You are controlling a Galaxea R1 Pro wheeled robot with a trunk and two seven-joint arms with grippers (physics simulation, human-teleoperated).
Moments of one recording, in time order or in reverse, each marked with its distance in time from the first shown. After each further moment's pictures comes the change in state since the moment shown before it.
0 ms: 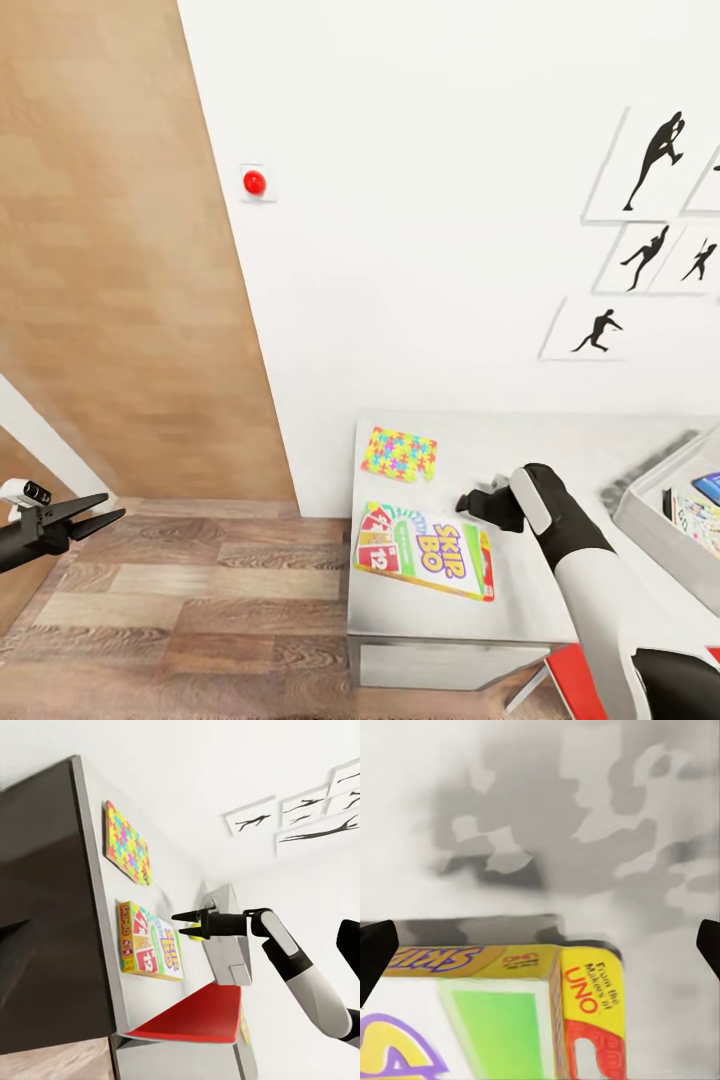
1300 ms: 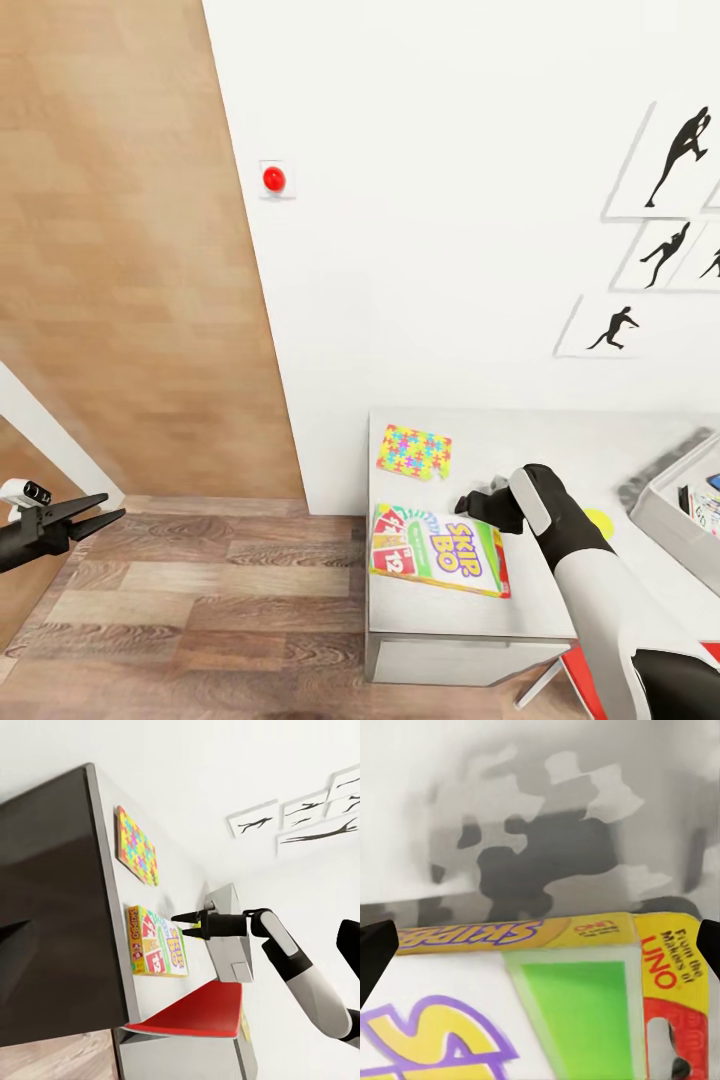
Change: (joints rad) left arm 0.000 0.000 0.000 0.000 0.000 0.000 0.000; right arm 0.002 0.001 0.004 0.000 -0.003 0.012 0.004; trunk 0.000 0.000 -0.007
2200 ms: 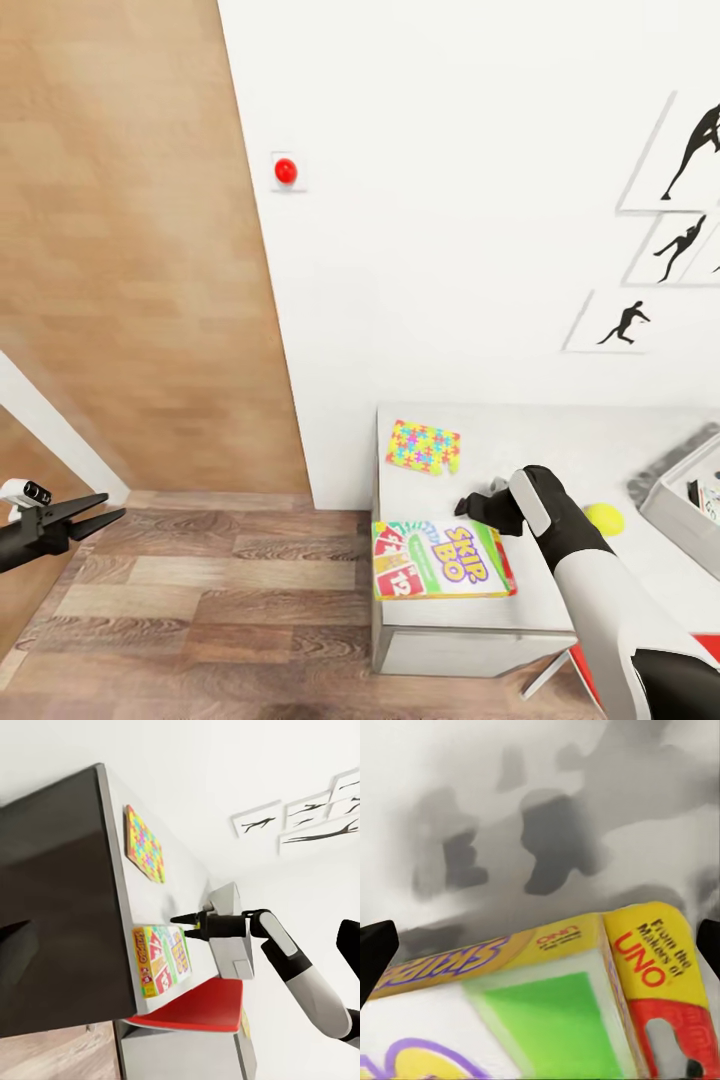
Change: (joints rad) left arm 0.000 0.000 0.000 0.000 0.000 0.000 0.000; right arm 0.000 0.000 -0.001 0.011 -0.002 0.001 0.003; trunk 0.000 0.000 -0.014
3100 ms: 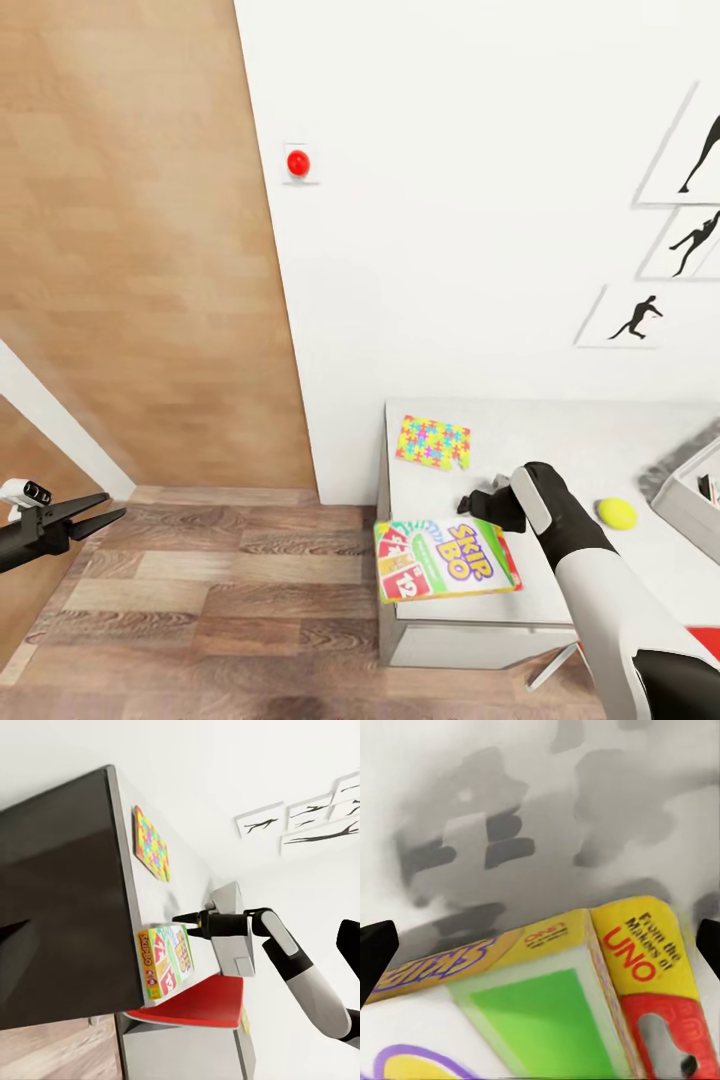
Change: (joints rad) left arm 0.000 0.000 0.000 0.000 0.002 0.000 0.000; right arm -0.001 -0.002 -0.002 -0.027 0.031 0.021 -0.002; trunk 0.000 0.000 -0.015
